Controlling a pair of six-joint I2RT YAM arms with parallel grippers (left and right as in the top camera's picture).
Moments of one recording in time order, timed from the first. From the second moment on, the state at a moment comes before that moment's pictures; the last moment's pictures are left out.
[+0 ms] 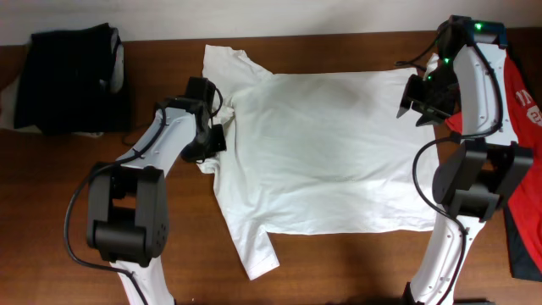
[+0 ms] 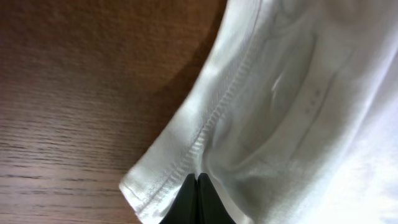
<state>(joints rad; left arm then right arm) -0.20 2.04 1.46 -0.86 0.01 -0.37 -0.17 2.30 2.27 -1.62 -0.18 0.25</state>
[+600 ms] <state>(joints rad) -0.06 2.10 1.46 -0.96 -0.04 -0.39 -0.16 2.30 2.27 -1.64 -0.13 0.24</state>
